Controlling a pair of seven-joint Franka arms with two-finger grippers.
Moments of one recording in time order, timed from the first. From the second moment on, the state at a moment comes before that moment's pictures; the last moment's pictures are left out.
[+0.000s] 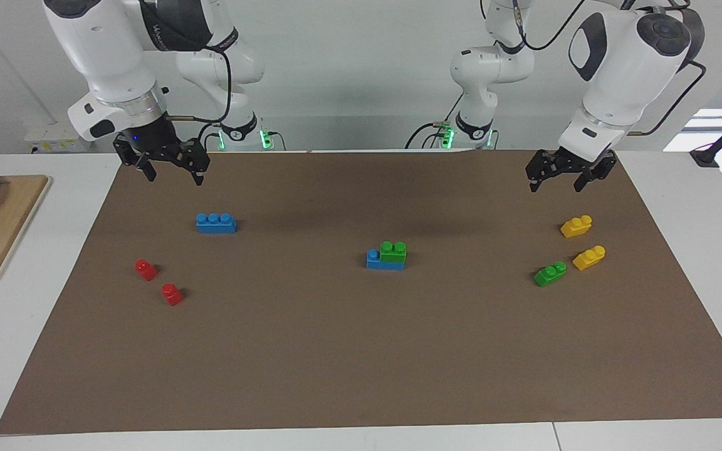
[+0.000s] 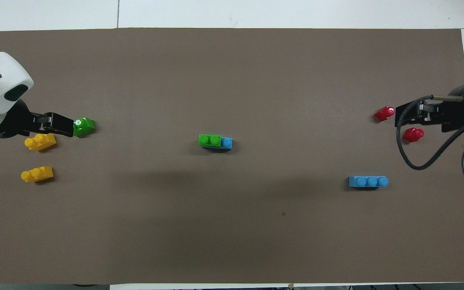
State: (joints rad) left arm 0.03 -0.02 -0.15 -1.73 0.01 1.67 -0.02; right arm -0.05 -0.02 0.12 -1.67 0.01 1.63 0.28
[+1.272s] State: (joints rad) left arm -0.06 -0.06 -0.15 -1.77 -0.05 1.65 -0.68; right arm 0.20 0.12 0.13 -1.83 0.37 2.00 1.59
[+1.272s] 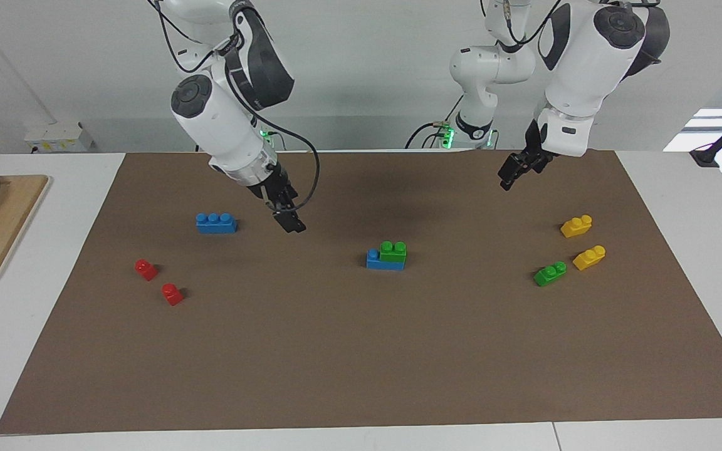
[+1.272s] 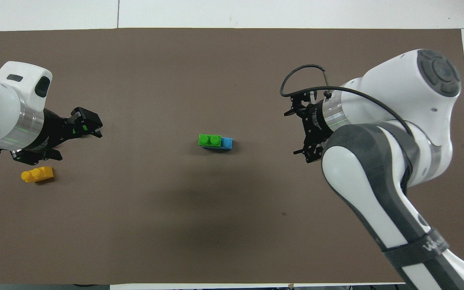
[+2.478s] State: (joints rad) left arm -0.17 -0.04 -0.16 -1.85 -0.08 1.82 -1.30; right arm 0.37 0.30 0.13 -1.88 0.41 2.33 1.76
